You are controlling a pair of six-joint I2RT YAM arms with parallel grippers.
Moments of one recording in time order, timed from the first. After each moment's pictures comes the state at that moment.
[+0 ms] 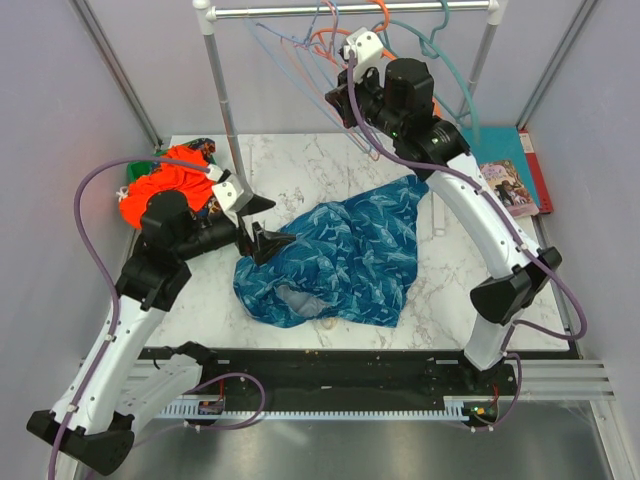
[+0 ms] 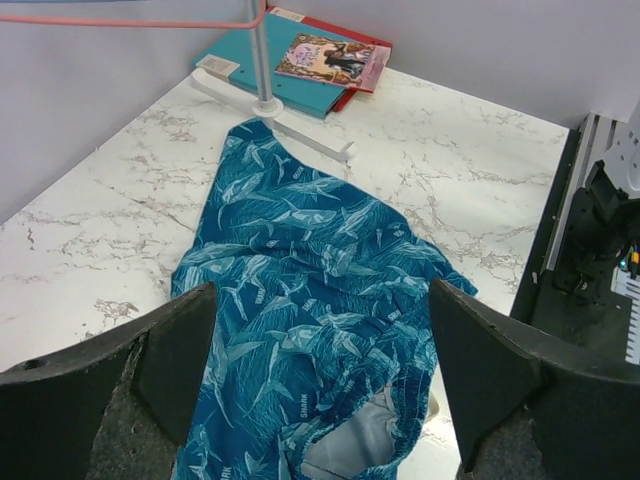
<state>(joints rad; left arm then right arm) -0.39 0.84 1.07 -0.35 0.66 0.11 0.58 1.81 2.15 -0.39 -0.11 -0.10</state>
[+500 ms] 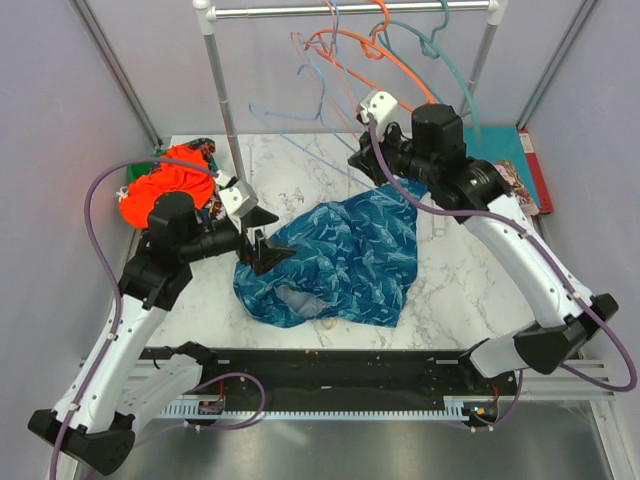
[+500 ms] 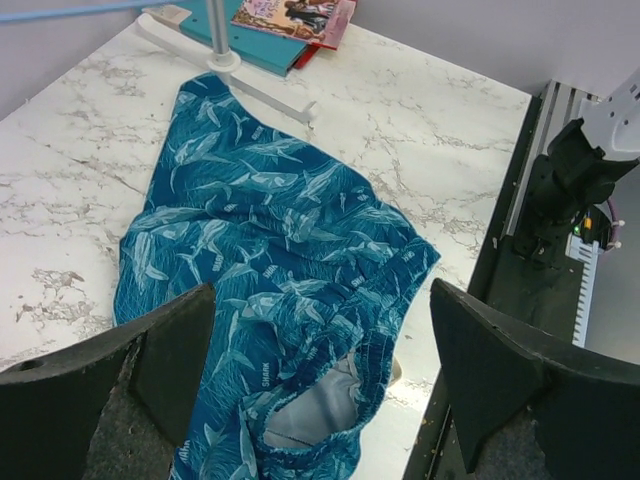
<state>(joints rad) -0.39 0.86 1.06 -0.44 0.72 0.10 0.58 1.49 1.75 -0.53 -0.25 -0.19</state>
